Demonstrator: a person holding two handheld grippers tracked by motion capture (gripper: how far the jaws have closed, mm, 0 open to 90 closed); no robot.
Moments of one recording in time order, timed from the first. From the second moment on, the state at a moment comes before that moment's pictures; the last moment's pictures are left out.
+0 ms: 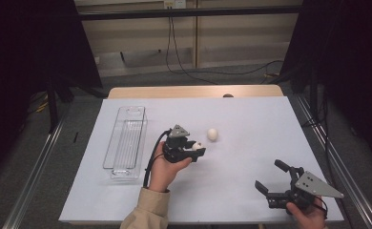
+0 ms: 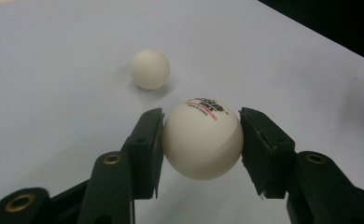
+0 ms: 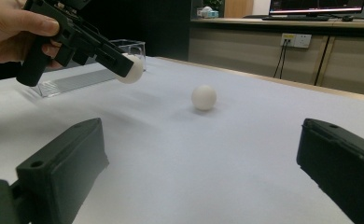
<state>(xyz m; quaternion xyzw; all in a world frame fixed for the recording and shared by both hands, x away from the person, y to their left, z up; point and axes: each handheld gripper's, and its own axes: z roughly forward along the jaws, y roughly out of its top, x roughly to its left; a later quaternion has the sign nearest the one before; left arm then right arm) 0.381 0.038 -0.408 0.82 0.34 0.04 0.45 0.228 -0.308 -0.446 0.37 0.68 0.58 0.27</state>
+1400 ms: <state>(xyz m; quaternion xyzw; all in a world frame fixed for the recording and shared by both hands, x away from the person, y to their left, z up) 0.387 0.074 -0.388 0.81 0.38 0.06 0.45 0.227 -0.307 -0.445 0.37 0.68 0.58 0.27</state>
